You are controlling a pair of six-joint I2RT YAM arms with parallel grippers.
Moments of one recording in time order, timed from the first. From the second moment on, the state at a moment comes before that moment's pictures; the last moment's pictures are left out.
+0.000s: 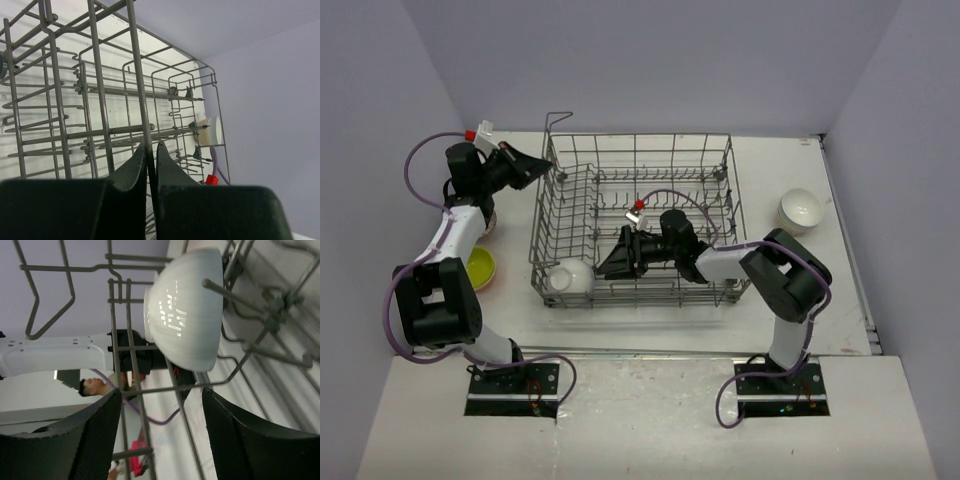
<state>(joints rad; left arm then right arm) 0.16 1.55 1.08 0.14 0.76 -0.80 0.73 1.82 0.89 0.60 -0.86 1.13</state>
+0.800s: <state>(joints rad) 0.19 1.54 1.07 0.16 0.71 -0.72 0.86 1.83 1.06 0.44 -0.70 1.04</state>
